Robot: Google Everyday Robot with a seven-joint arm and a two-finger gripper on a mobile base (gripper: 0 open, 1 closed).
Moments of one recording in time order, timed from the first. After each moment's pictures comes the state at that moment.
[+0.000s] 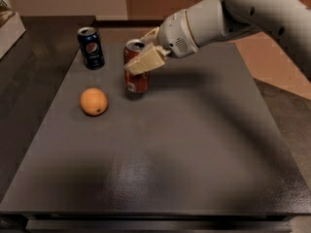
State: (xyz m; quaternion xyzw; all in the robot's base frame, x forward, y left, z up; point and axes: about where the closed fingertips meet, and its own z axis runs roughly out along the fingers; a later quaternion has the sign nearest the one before) arm 0.576 0.047 0.955 -0.59 0.64 0.29 0.40
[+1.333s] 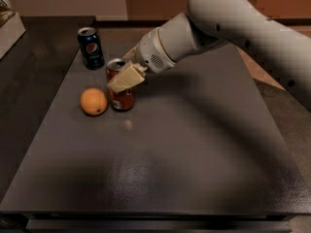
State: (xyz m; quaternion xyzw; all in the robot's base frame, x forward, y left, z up) arm 0.560 0.089 0.914 -0.60 0.66 0.29 0.35
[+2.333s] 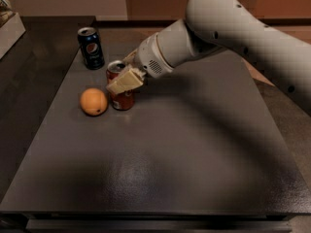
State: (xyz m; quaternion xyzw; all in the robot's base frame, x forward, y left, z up) arm 0.559 0.091 0.905 -0.59 0.67 0.28 0.36
